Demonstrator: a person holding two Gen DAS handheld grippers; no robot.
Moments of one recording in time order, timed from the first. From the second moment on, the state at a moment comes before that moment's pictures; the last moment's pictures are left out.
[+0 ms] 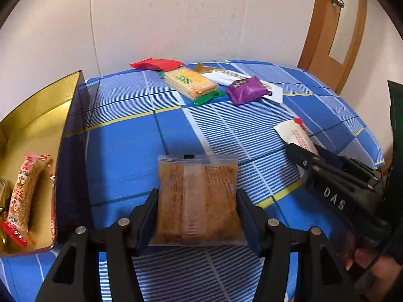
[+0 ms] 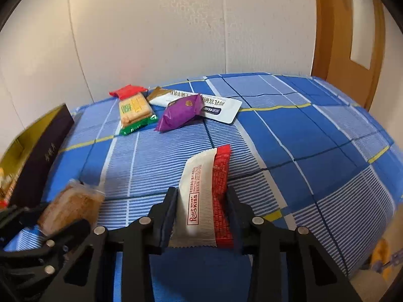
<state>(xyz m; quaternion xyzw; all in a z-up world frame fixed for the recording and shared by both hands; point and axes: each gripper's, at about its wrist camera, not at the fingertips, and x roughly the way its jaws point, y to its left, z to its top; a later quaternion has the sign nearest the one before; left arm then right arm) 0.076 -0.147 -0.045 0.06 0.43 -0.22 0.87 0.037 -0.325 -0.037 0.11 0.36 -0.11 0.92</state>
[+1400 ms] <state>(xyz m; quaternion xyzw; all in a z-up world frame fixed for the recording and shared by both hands) 0.135 0.035 -0.022 -0.15 0.47 -0.12 0.86 0.042 -0.327 -0.042 0.12 0.35 -0.11 0.92</state>
